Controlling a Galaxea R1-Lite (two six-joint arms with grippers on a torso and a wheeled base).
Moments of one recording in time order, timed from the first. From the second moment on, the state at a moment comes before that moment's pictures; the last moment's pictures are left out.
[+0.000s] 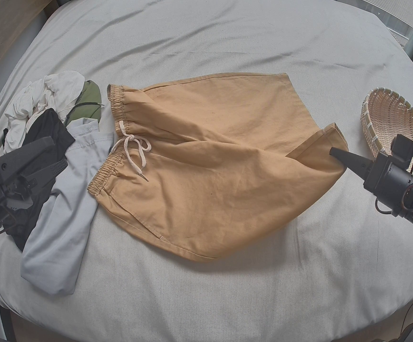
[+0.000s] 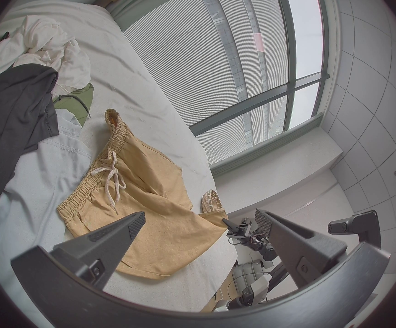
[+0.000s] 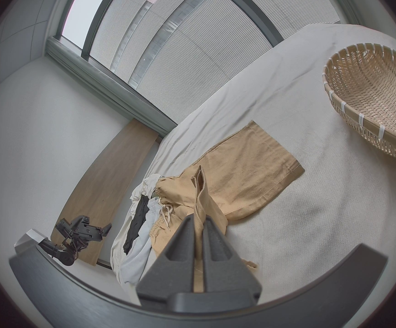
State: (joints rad) left arm 0.07 1.30 -0.36 -1.22 -0.92 -0.95; right arm 0.41 1.38 -0.52 -0.89 0.23 0.54
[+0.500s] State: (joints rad) left arm 0.07 1.30 -0.34 -1.22 -0.92 -0.94; right arm 0.36 1.49 -0.53 -1.04 0.23 0.55
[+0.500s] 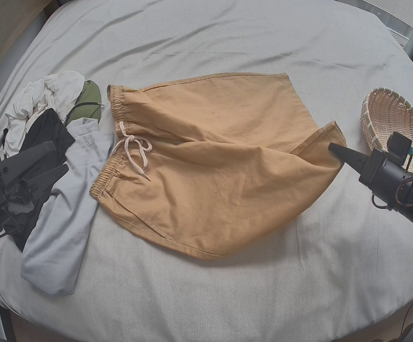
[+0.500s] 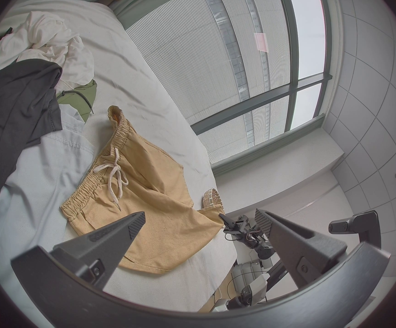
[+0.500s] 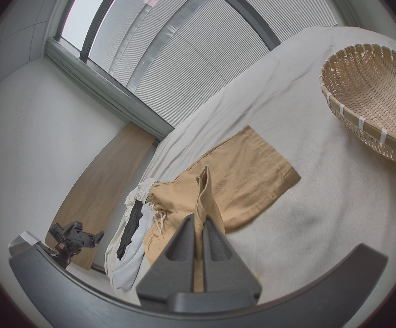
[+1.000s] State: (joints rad) left arm 0.07 1.30 -0.32 -1.22 -0.92 -0.94; right arm 0.30 1.79 -0.75 -1.19 0.22 0.55
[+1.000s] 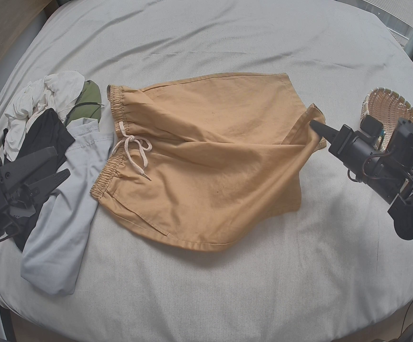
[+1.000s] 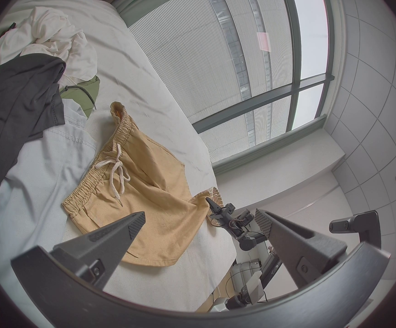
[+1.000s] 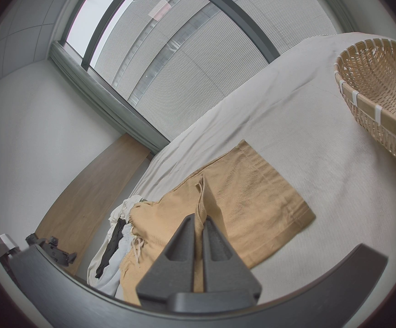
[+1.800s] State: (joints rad) left arm 0.06 1.30 -0.29 -1.24 -0.92 -0.94; right arm 0.23 1.78 -0.61 -1.25 0.19 0.53
